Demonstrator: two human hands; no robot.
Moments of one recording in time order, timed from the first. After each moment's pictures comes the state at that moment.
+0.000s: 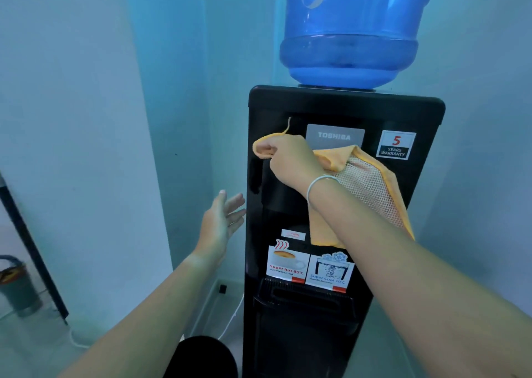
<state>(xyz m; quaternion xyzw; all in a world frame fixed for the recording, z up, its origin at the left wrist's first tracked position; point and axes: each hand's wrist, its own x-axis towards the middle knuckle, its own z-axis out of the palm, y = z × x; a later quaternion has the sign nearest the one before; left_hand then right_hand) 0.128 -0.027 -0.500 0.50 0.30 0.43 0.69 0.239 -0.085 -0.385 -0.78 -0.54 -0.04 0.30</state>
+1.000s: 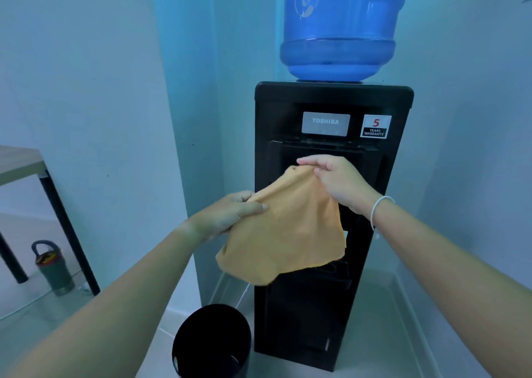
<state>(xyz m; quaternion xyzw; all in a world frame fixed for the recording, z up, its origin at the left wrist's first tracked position) 0.060 -0.072 -0.475 0.77 0.25 0.13 0.57 0.231 -0.206 -0.421 -0.72 -0.49 0.12 0.47</state>
